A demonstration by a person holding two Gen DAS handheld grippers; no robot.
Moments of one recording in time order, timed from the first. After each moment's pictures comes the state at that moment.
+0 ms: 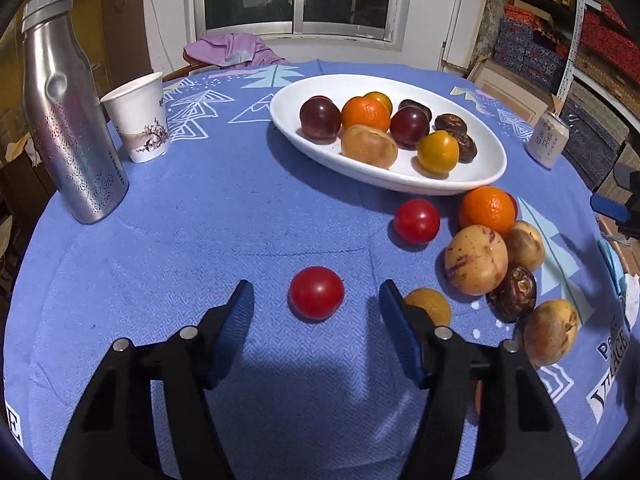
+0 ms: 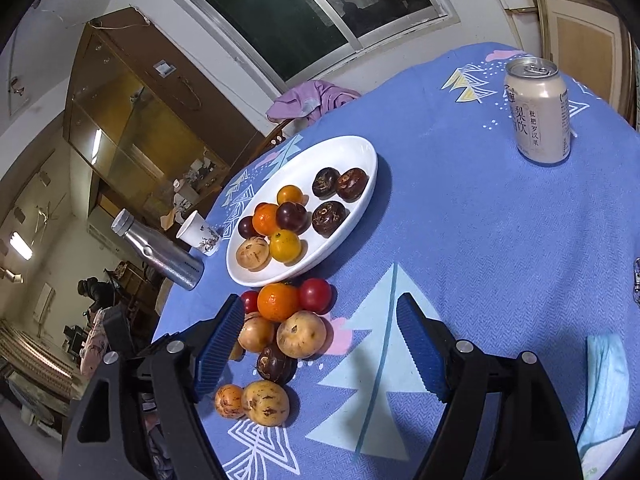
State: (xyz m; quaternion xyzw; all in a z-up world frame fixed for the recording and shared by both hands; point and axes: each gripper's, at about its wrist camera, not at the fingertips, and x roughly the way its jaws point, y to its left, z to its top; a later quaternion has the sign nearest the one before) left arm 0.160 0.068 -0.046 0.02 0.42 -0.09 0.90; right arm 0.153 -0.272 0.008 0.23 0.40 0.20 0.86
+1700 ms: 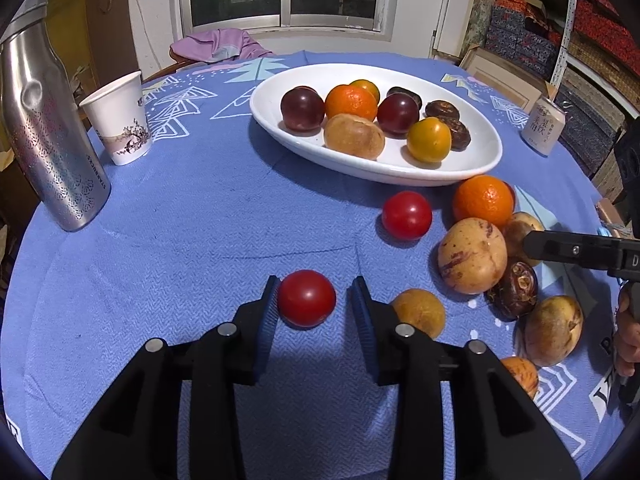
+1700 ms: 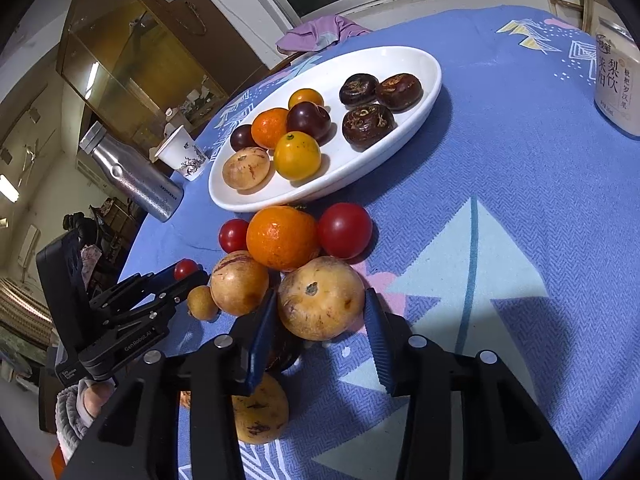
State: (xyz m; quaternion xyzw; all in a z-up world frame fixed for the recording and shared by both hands) left arm 0.172 0.058 -0.051 0.03 0.43 -0.10 0.90; right arm 0.178 -0.195 -0.047 0.15 0.48 0.22 0.84
